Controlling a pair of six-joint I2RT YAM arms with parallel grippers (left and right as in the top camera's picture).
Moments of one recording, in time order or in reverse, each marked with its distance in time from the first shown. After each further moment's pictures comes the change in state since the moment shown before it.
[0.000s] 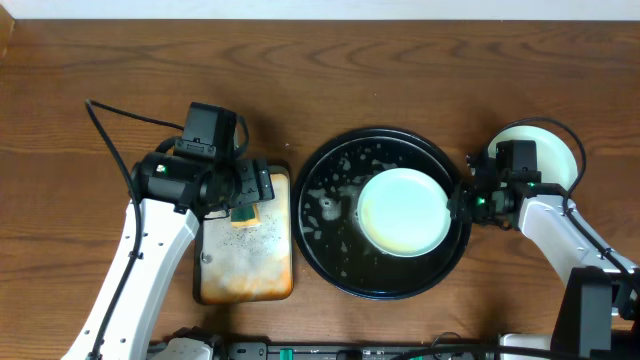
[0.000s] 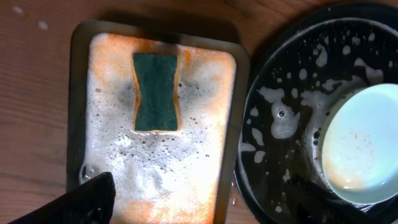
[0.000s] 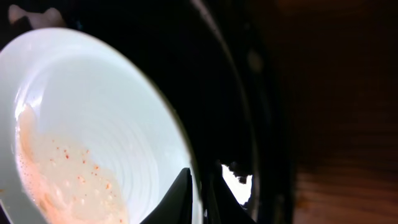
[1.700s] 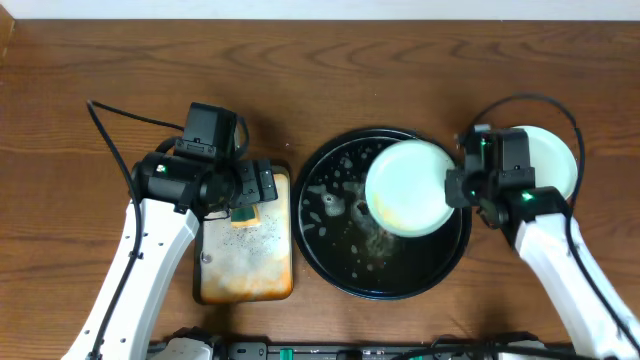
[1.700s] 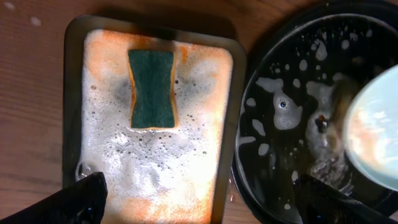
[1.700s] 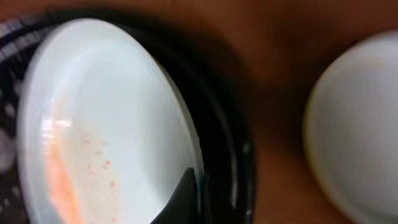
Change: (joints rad) left arm 0.000 0.000 0.000 -0.005 0.012 0.004; right arm 0.213 -0.270 0.086 -0.024 0.318 -0.095
